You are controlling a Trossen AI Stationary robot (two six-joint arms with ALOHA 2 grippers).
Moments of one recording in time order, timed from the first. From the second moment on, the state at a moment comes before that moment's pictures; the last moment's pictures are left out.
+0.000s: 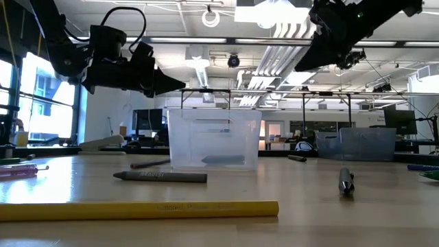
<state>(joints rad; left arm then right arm) 0.73 1.47 0.34 1.10 0.32 0.10 -0.03 0.98 0.69 -0.32 0.39 0.24</state>
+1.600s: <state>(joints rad) 0.73 1.47 0.34 1.10 0.31 0.13 0.04 1.20 0.75 -1.04 0.19 1.04</state>
